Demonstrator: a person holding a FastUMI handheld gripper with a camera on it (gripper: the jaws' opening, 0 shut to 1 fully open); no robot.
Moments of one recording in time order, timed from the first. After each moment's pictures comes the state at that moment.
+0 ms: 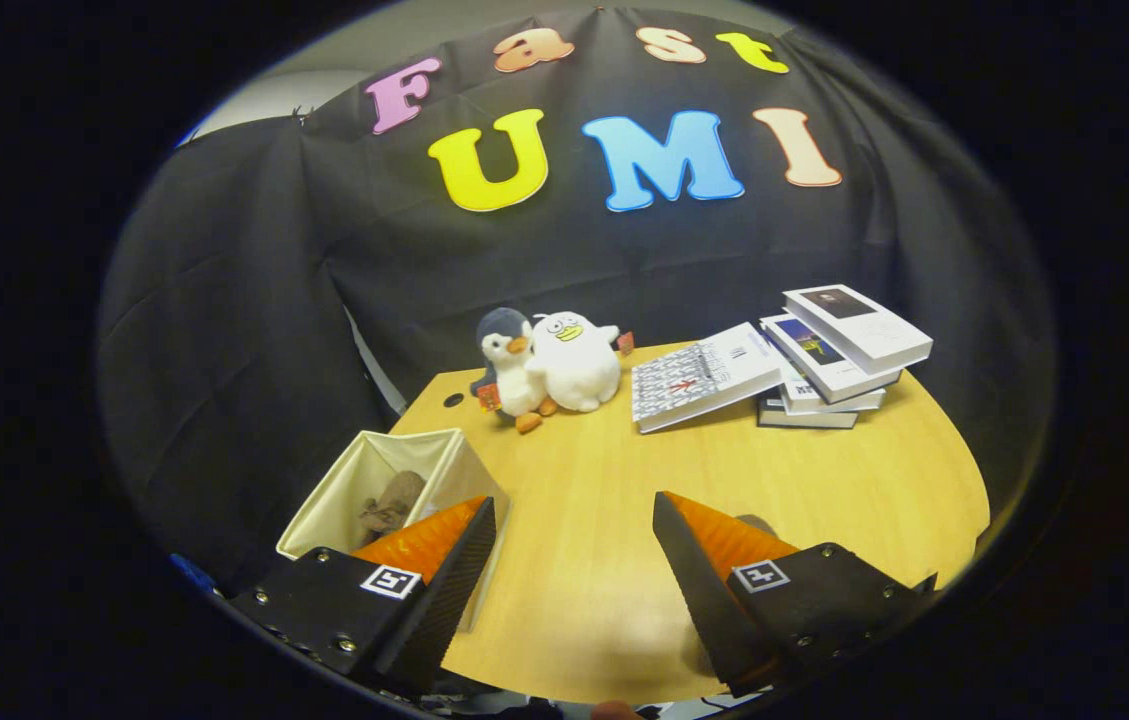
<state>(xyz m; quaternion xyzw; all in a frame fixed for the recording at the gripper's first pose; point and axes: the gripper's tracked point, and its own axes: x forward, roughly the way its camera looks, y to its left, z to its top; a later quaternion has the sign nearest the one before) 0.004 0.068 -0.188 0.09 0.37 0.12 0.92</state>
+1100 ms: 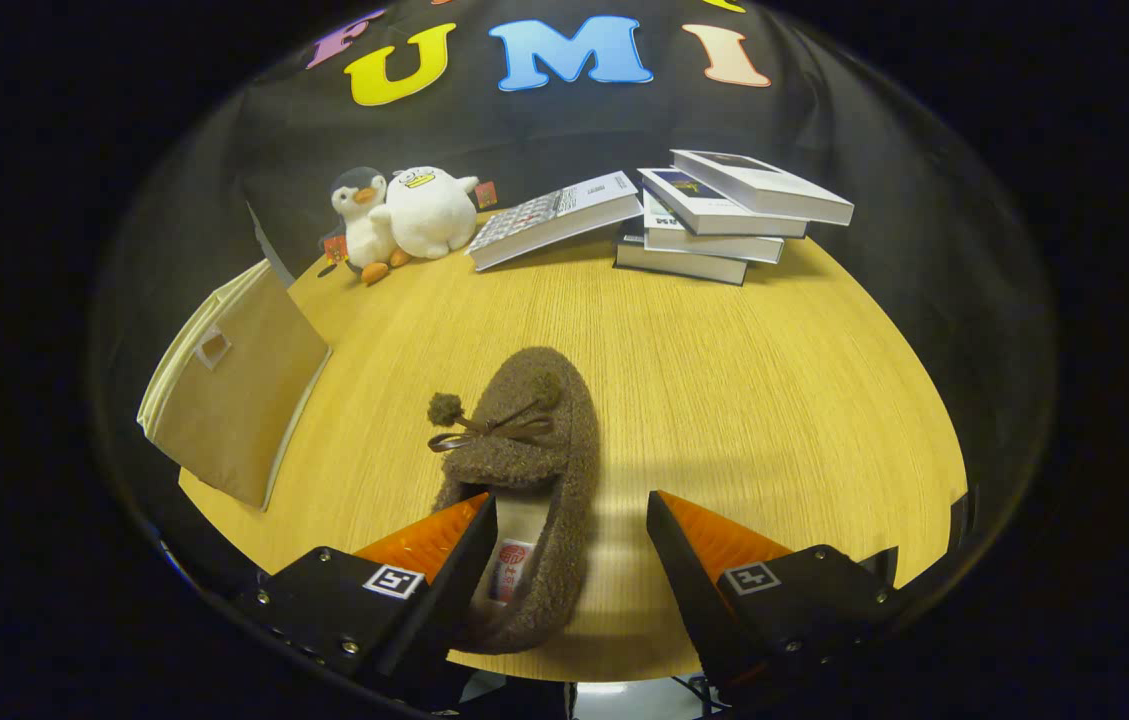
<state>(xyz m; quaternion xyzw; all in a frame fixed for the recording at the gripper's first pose) -0.066 -0.072 -0.361 0.02 0.52 0.06 0.85</state>
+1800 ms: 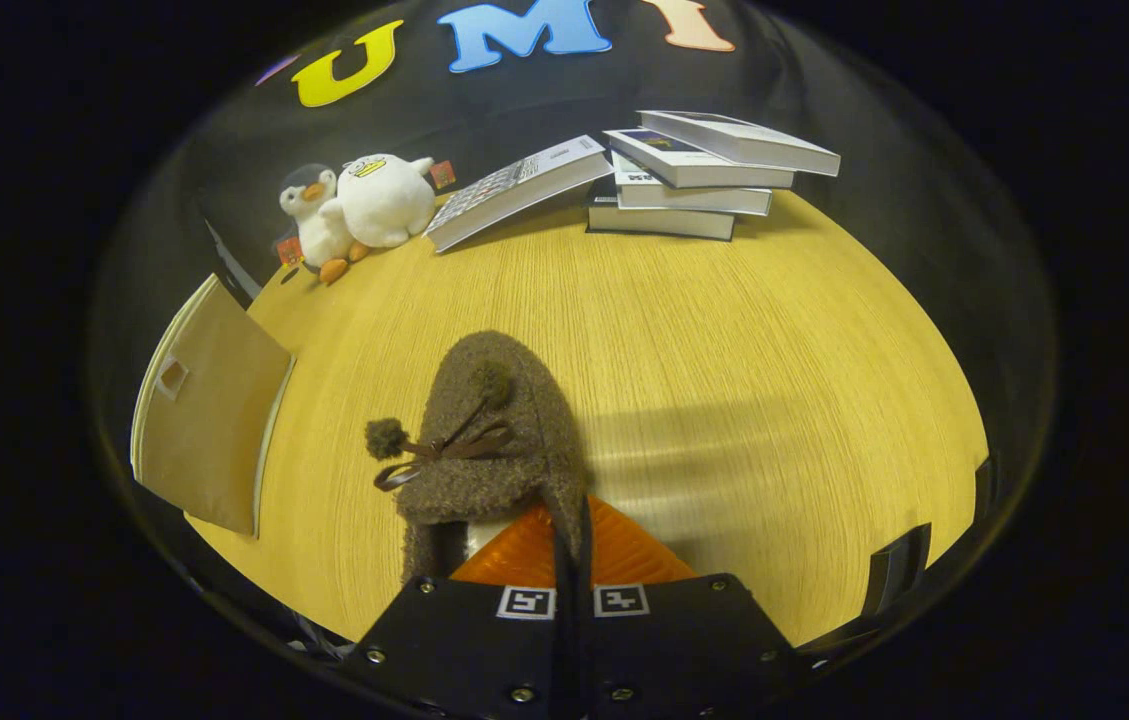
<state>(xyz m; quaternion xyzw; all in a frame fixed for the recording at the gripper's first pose) -0.058 -0.068 -0.378 0.07 0.56 0.01 0.83</state>
